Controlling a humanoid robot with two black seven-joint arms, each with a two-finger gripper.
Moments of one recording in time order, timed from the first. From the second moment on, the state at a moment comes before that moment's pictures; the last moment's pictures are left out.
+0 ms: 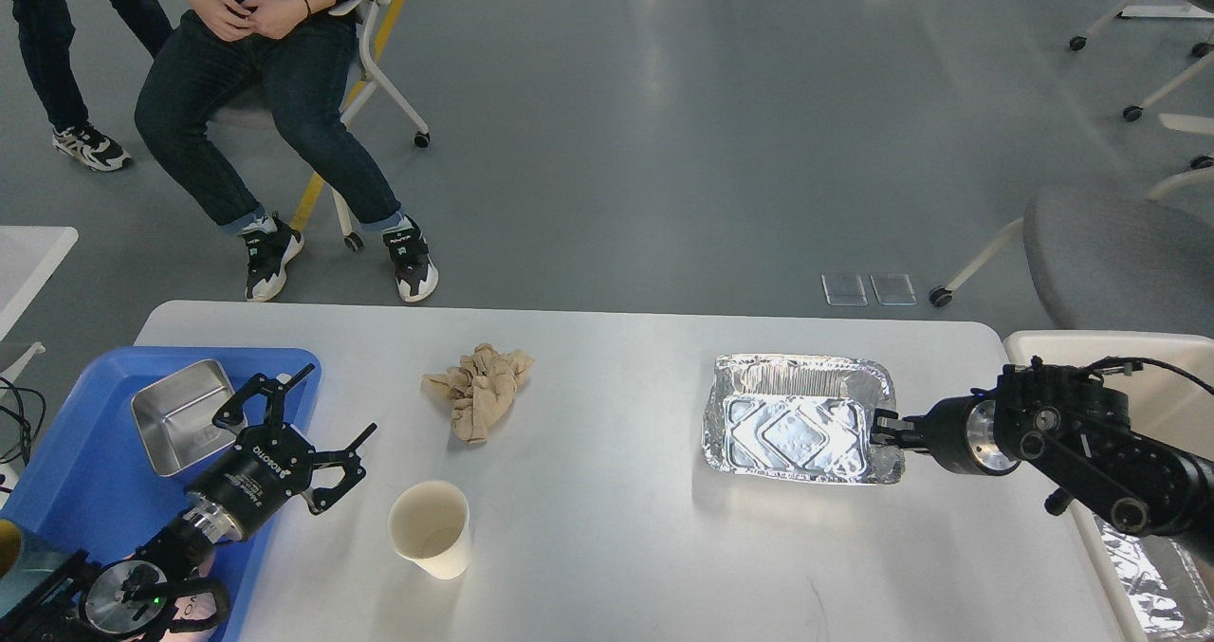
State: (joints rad) left arm -0.31 0.18 -1.26 -0.51 0.12 -0.84 0.17; right arm 0.63 -0.55 0.54 0.97 -1.32 0.50 -0.06
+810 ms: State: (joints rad) left arm -0.31 0.20 -1.26 -0.51 0.12 -0.83 0.17; right arm 0.62 -0.84 0.58 1.20 -1.02 0.51 -0.06
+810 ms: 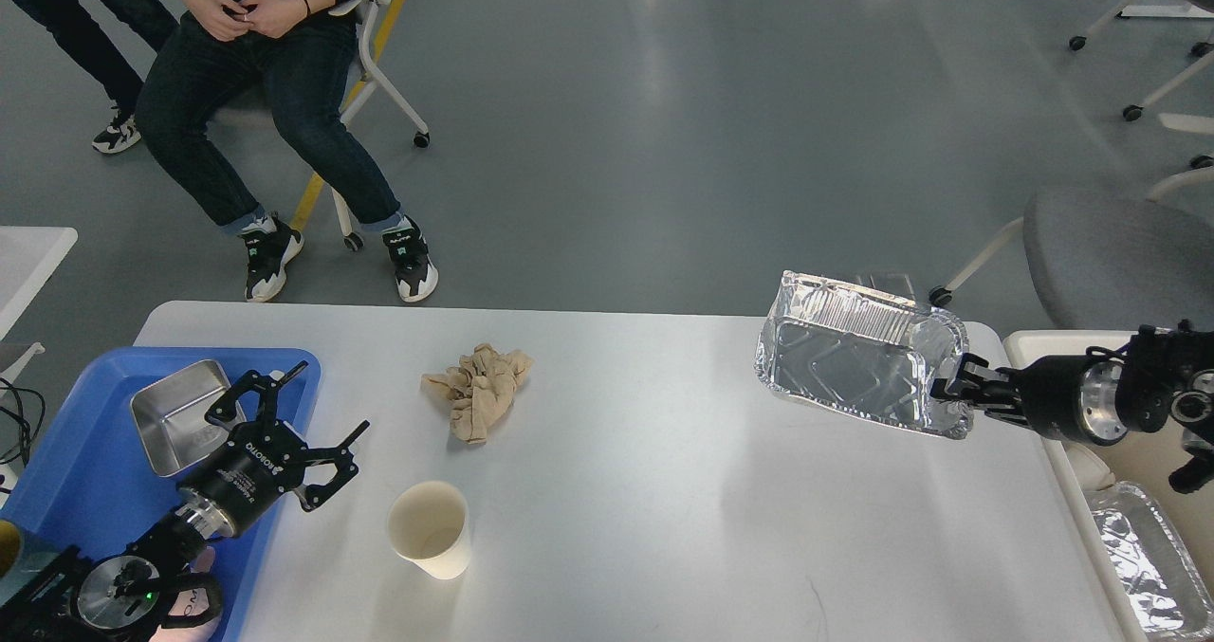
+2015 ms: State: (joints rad) left arm -0.32 0.29 -1.27 -0.51 0.12 -0.91 0.16; right arm 0.66 -0.87 0.63 1.36 -0.95 0.53 -0.04
